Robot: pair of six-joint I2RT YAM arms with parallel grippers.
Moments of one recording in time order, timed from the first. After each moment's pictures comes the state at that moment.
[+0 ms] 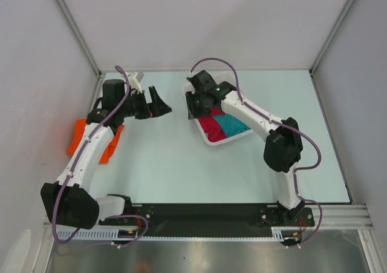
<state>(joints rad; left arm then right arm) -0.14 1.25 1.15 -0.50 0.54 -0.36 0.72 2.03 1.91 -0.79 -0.06 0.40</state>
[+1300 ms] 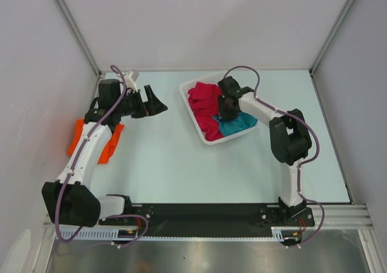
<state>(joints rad) -0.09 1.25 1.14 -0.48 0.55 -0.34 0.47 2.03 1.58 -0.62 0.08 0.39</state>
